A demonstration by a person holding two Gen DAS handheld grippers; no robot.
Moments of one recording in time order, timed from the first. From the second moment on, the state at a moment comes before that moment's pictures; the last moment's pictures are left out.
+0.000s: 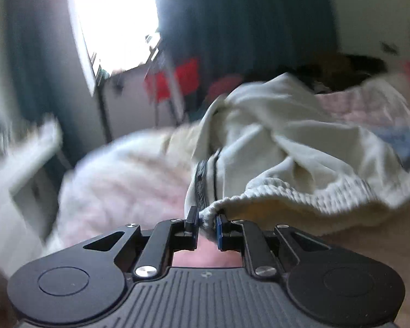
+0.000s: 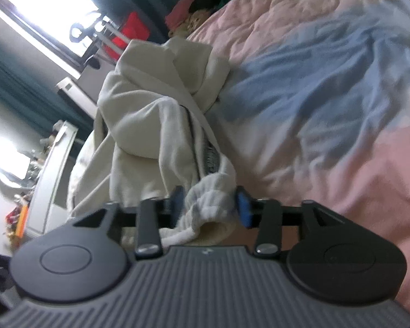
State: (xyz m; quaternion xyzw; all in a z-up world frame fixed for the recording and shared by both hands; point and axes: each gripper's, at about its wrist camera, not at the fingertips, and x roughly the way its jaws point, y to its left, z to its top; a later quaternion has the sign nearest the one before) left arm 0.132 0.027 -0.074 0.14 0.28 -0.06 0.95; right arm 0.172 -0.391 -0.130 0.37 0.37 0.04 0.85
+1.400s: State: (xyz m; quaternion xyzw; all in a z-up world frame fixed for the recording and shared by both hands) left arm 0.238 0.204 -0.042 -0.26 0.36 -0.02 0.90; right arm 0.147 -0.276 -0.146 0.46 0.33 0.13 0.81
